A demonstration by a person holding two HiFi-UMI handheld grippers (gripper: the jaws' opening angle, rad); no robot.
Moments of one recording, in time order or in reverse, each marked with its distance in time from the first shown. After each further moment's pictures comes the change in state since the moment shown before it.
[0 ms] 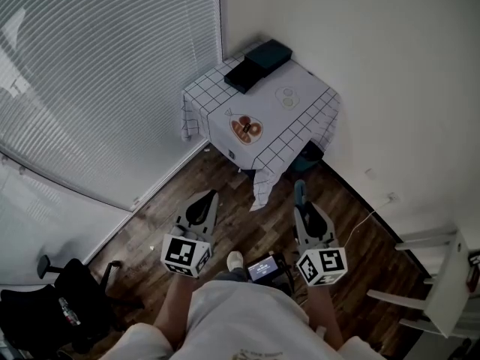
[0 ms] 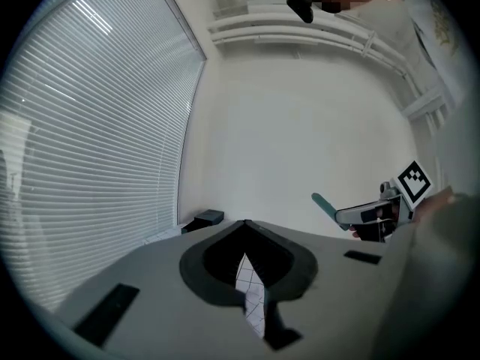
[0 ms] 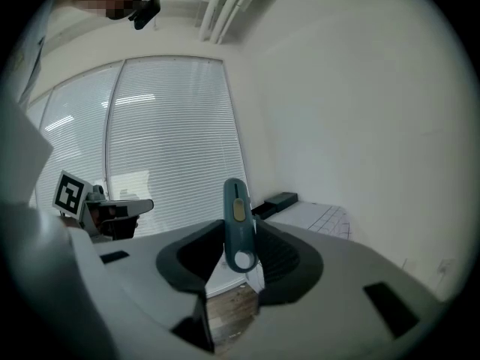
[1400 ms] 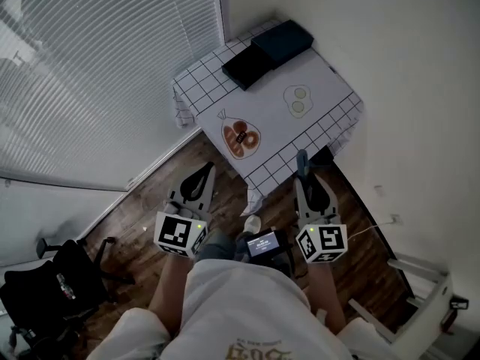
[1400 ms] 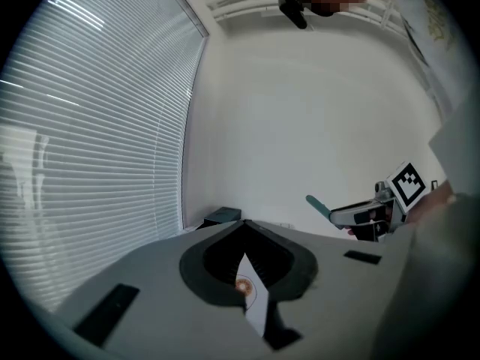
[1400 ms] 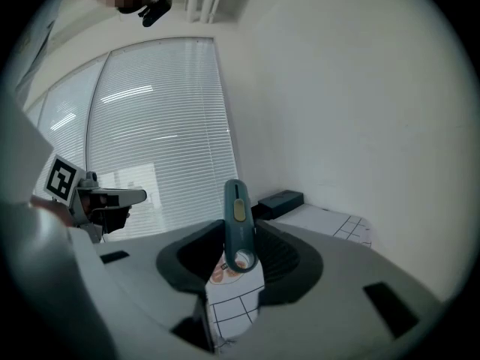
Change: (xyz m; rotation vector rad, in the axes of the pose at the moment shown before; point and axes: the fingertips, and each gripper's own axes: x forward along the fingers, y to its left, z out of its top) left arm 0.201 0.065 0.003 0.018 0.075 0.112; right arm 0.206 -0.129 0.026 -0.021 0.062 0.090
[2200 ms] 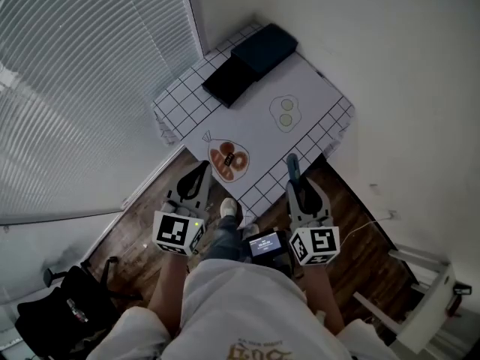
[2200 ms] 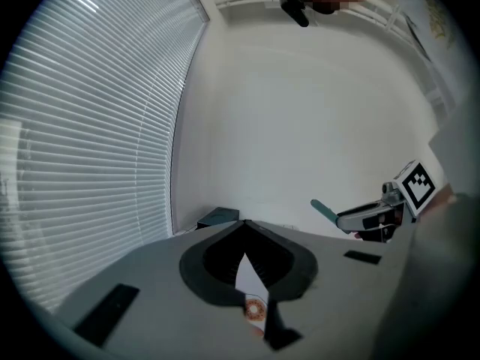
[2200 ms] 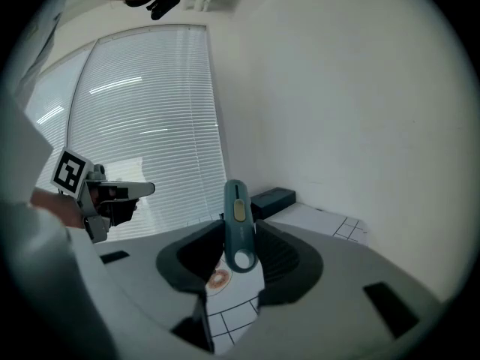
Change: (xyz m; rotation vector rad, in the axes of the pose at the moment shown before) left arm 0.091 0.035 0.006 -0.002 0.020 -0.073; right arm 0.058 -0.029 0.004 -0.001 0.044 -0.074
